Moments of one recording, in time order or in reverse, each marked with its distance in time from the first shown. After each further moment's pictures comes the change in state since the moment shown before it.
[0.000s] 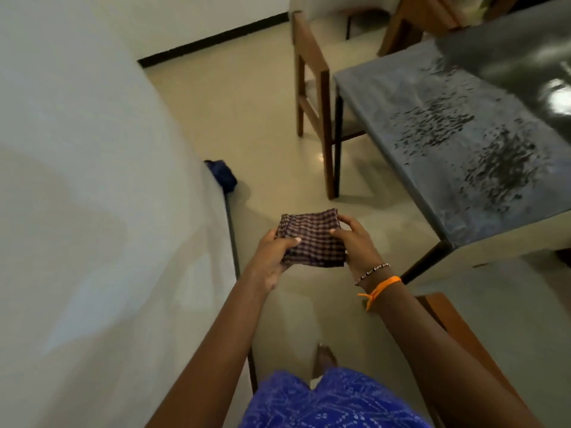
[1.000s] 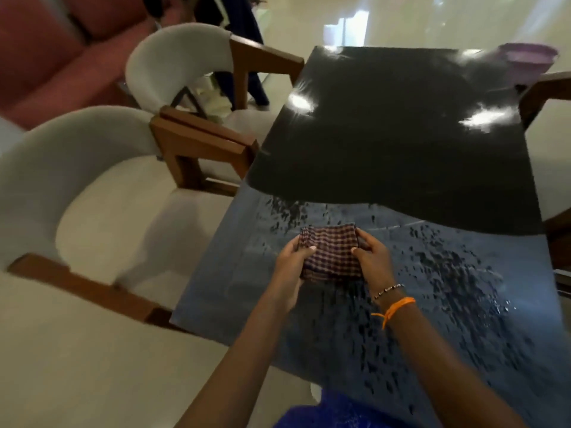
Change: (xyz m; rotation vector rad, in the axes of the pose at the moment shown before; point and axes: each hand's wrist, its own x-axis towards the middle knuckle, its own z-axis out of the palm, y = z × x) left_hand 0.409 0.244 0.409 0.513 -0.826 -0.138; right_hand 0.369 -0.265 -0.185 0.218 0.985 -0.188
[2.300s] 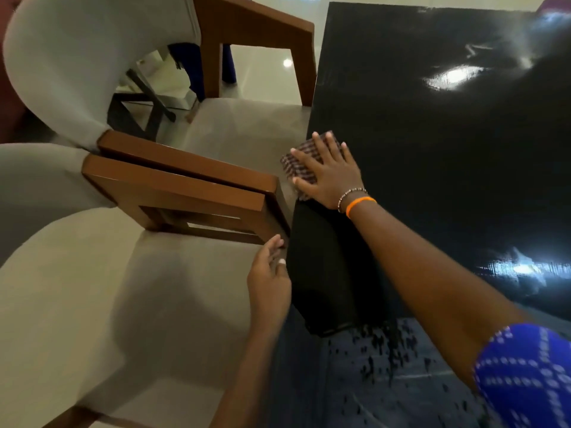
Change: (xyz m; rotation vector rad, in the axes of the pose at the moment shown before) left_hand 0.234 0.139 -0.131 0.506 0.206 0.270; right_hand 0.351 -0.119 0.233 -1.384 -0.082 -0.585
